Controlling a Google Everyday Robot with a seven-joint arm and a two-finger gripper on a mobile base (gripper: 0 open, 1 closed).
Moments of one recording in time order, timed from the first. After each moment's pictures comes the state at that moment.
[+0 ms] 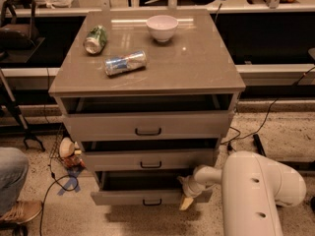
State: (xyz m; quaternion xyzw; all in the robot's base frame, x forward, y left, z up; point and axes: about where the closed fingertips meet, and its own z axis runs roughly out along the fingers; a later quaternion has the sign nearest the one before) arm 0.579 -0.121 0.165 -0.70 0.68 0.10 0.19
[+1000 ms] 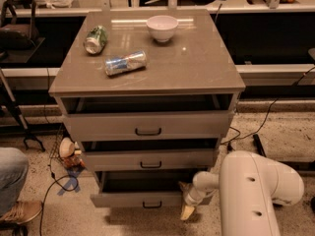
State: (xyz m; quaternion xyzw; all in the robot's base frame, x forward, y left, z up) arm 0.527 -0.125 0.141 -0.70 0.69 0.13 0.14
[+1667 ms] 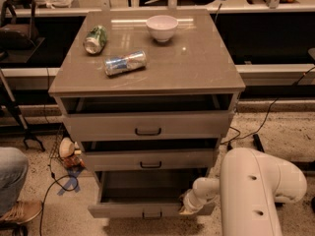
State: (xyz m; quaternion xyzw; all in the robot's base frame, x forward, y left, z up) arm 0.508 -0.120 0.147 -0.71 0.68 0.12 0.14
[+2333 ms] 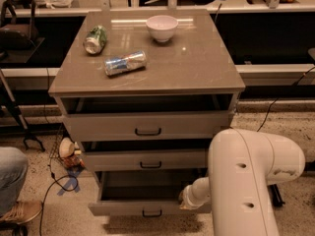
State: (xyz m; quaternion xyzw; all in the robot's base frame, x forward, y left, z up) arm 0.512 -0.117 0.205 -0.71 0.68 0.06 0.16
